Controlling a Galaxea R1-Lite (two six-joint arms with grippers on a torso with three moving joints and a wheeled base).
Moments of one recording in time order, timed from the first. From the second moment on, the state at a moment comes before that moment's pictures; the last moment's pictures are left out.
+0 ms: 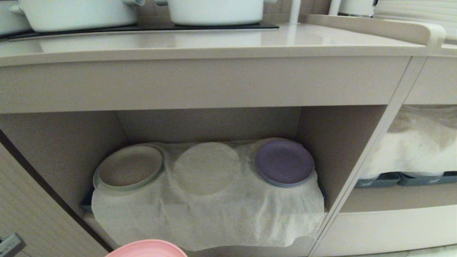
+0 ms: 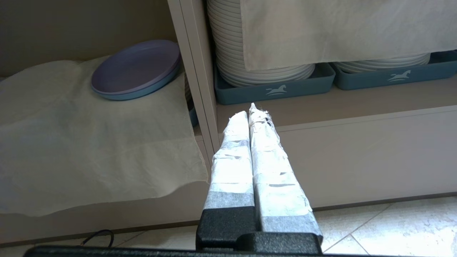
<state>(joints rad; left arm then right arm) -0.39 0.89 -0.56 0.76 -0.08 -0.72 0.00 0.00 0.00 -0.01 -0.06 0.10</state>
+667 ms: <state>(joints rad) -0.39 0.93 -0.54 0.64 -0.09 -0.77 0.00 0.00 0.00 -0.01 -0.05 0.10</state>
